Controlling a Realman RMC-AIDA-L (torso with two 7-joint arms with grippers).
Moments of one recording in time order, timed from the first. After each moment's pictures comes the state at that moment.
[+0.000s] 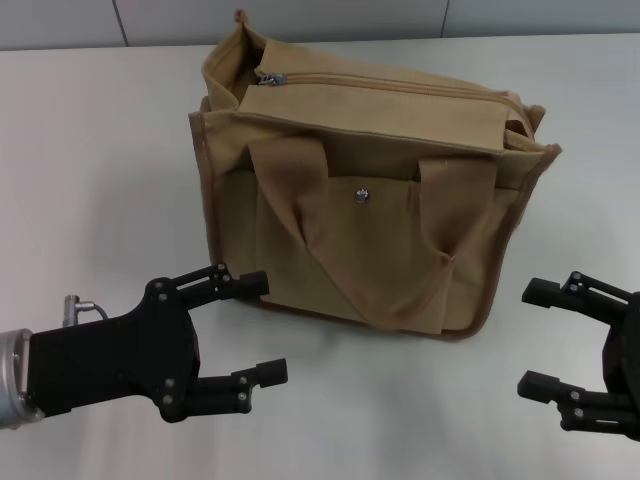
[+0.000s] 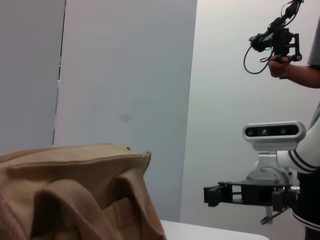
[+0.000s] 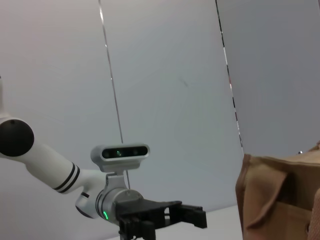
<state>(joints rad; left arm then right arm) -0.33 -2.04 0.96 0.44 1.66 1.84 -0.88 0.31 2.08 -0.29 -0.49 -2.19 -2.08 0.87</state>
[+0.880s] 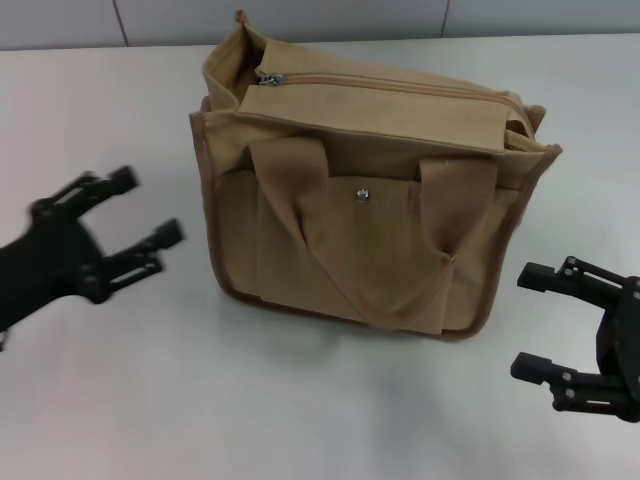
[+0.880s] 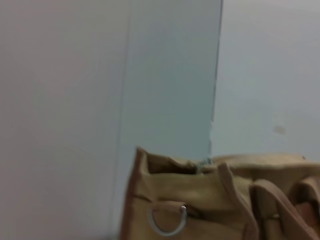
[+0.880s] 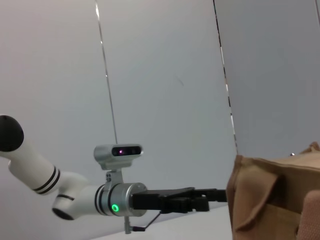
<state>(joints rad) -0.29 -2.05 0.63 0.43 1.66 1.68 -0.88 0.34 2.08 -0.28 -0.50 -2.19 -2.06 0.88</state>
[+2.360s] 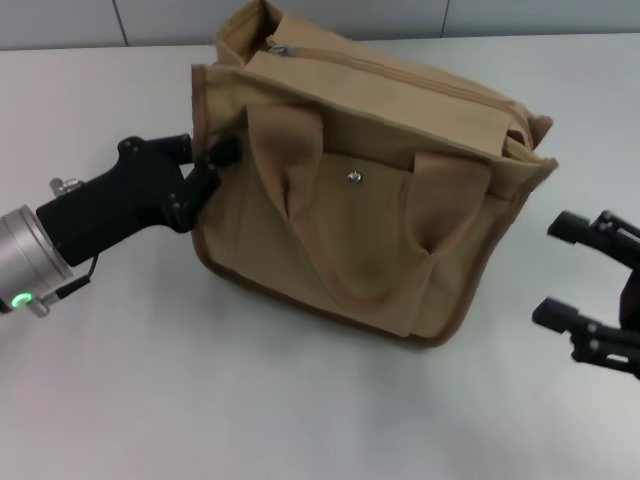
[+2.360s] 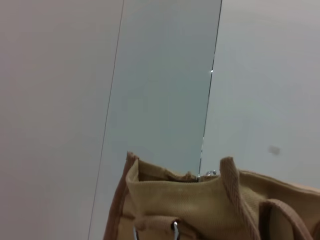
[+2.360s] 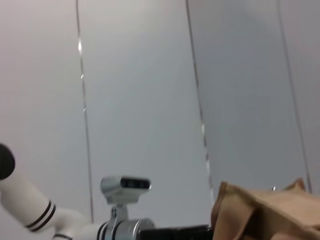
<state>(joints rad) -0.47 -2.07 0.70 0.31 1.57 1.56 -0.91 0.31 2.08 -0.27 -0.46 -2.05 -2.07 0.87</state>
